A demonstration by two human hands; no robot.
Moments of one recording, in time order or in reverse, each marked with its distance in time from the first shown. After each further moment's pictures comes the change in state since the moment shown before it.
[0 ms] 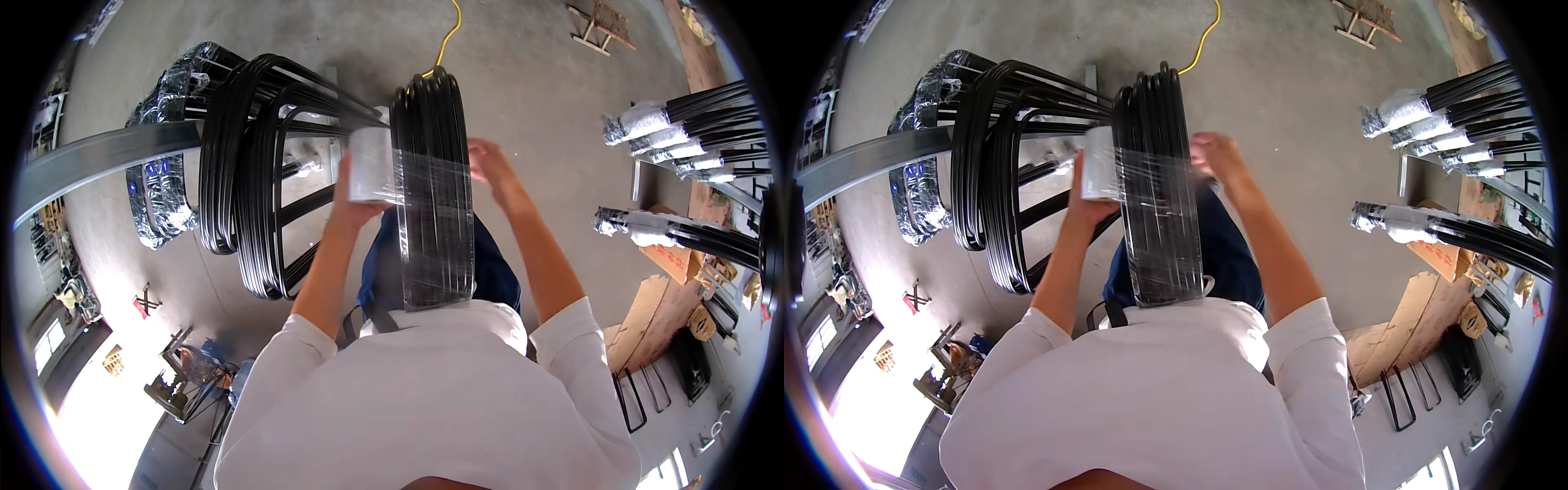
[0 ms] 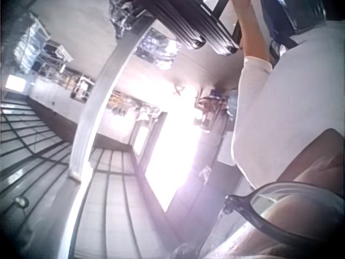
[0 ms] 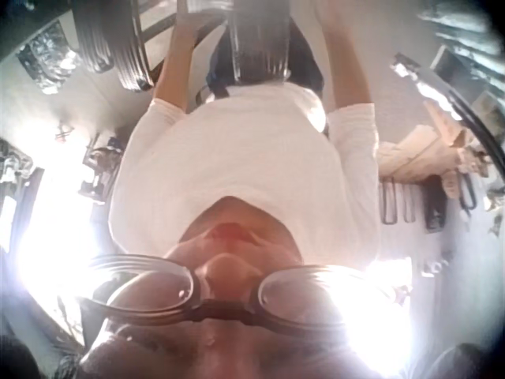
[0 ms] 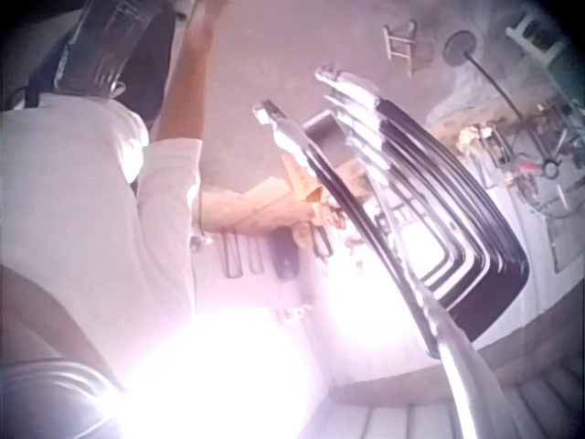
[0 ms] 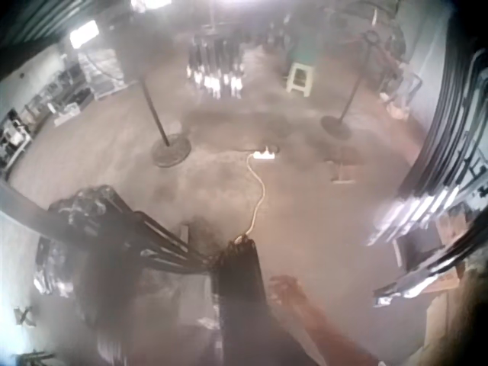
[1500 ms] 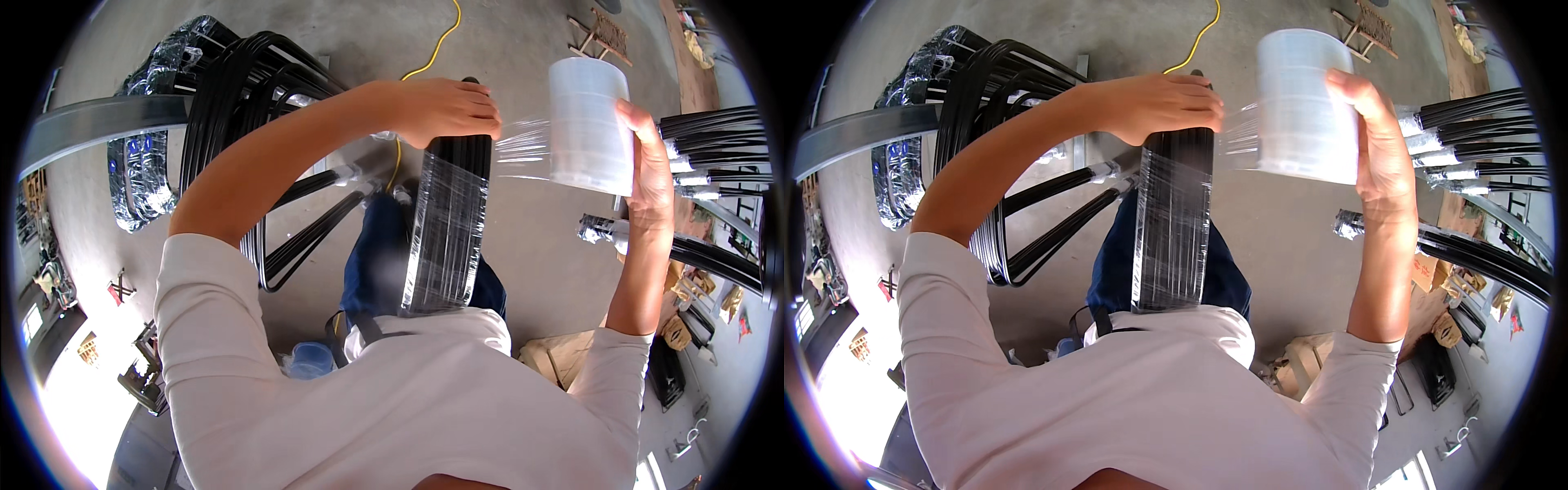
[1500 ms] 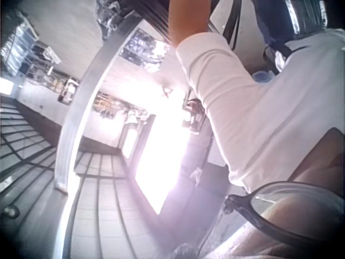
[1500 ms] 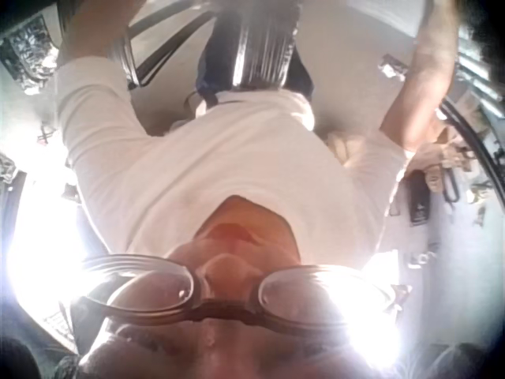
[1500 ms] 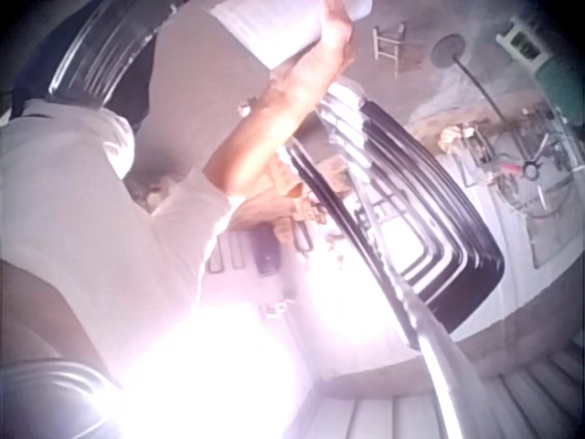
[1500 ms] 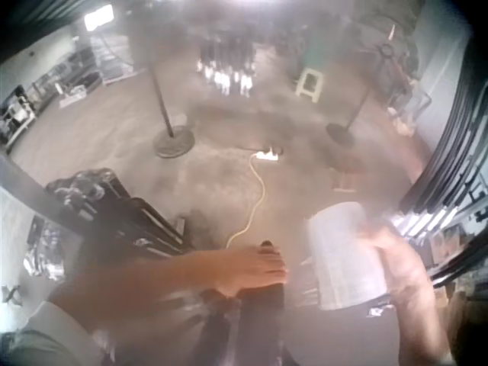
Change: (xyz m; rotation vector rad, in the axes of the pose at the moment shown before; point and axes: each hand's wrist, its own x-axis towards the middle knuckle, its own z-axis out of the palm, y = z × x) left_hand 0.090 0.024 0.146 2.353 -1.334 0.617; right_hand -0.099 -0.150 -0.085 0.190 0.125 -0.323
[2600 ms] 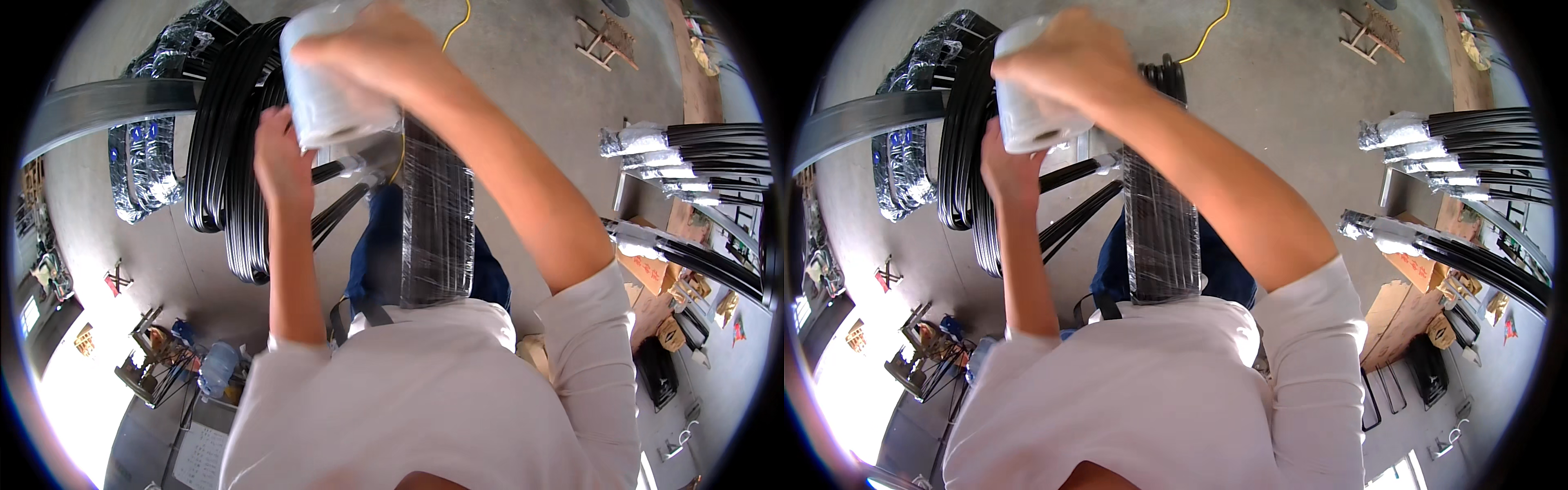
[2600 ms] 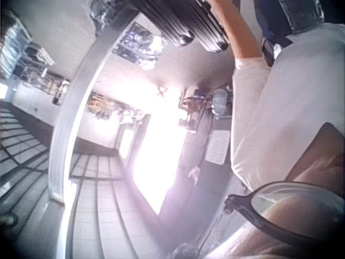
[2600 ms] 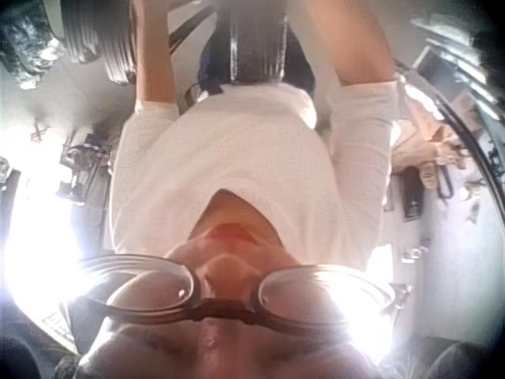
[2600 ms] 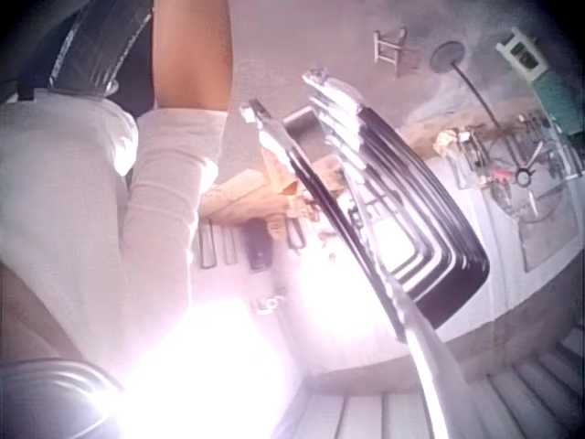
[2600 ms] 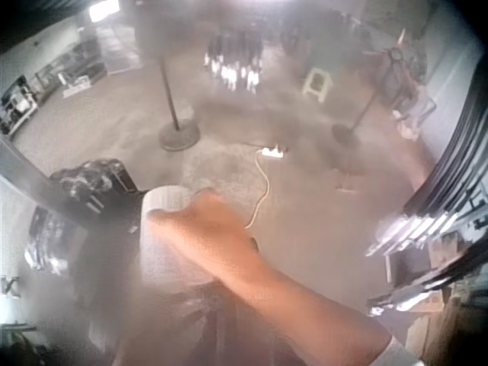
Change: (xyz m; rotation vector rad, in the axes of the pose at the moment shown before) left_hand -0.128 0.093 0.032 -1.137 1.670 -1.173; right_hand 0.026 0.015 0.227 -0.723 -0.409 -0.183
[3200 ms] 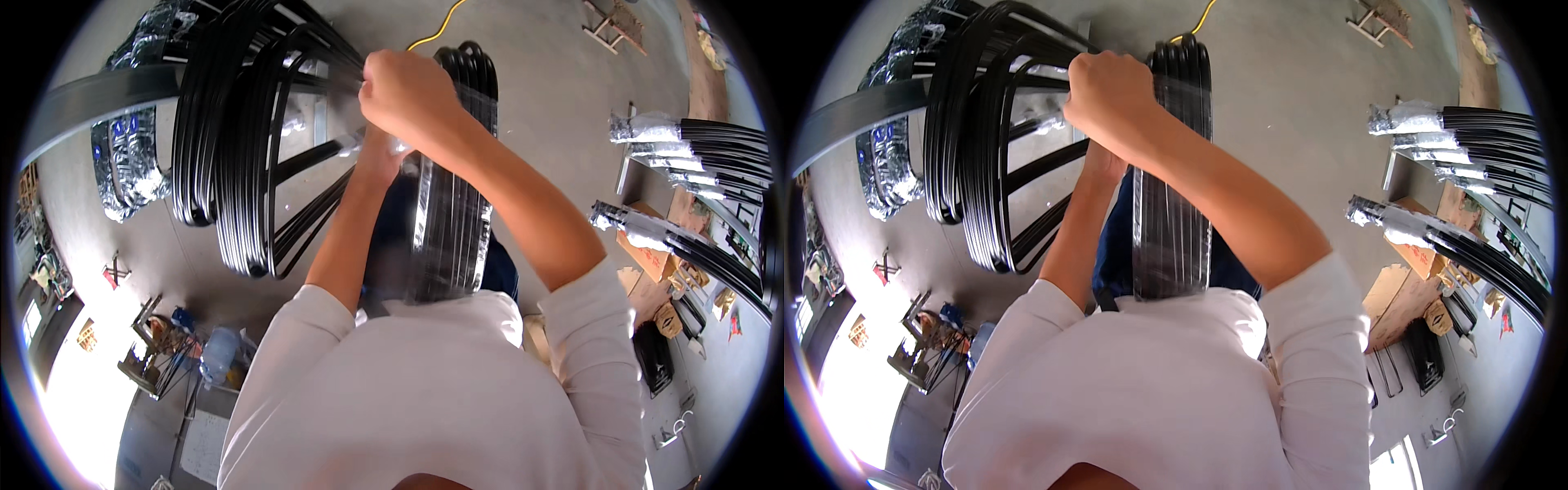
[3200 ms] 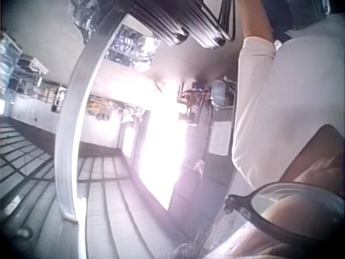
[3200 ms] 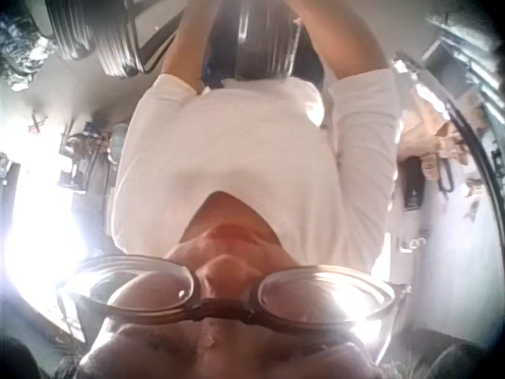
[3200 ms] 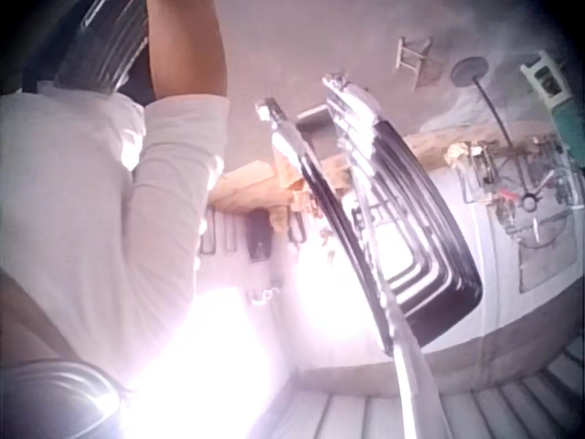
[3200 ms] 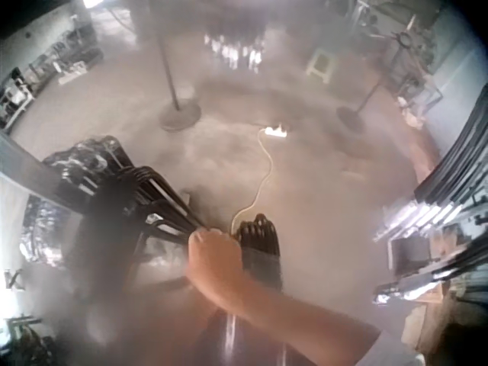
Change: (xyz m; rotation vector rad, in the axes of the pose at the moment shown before) left_hand -0.002 -0.118 0.025 -0.286 -0.291 -0.381; right_hand -0.006 0.081 0.052 -0.350 0.135 -0.239
